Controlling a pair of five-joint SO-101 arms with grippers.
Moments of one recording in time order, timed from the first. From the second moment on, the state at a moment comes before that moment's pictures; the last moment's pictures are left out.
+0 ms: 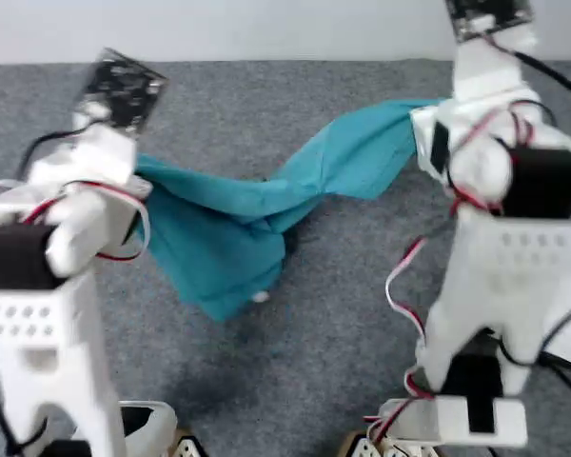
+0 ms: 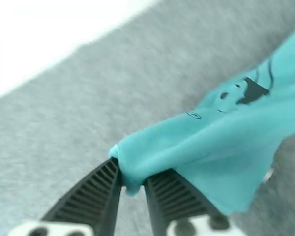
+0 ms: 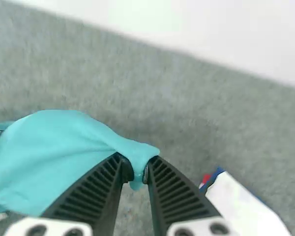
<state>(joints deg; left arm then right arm) -4.0 -28.7 -8.7 94.6 -17.7 -1.2 -5.7 -49.9 100.7 15.9</state>
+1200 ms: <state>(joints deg) -9.0 -33.6 15.9 98.7 -41.5 -1.2 -1.1 -55.6 100.7 18.5</state>
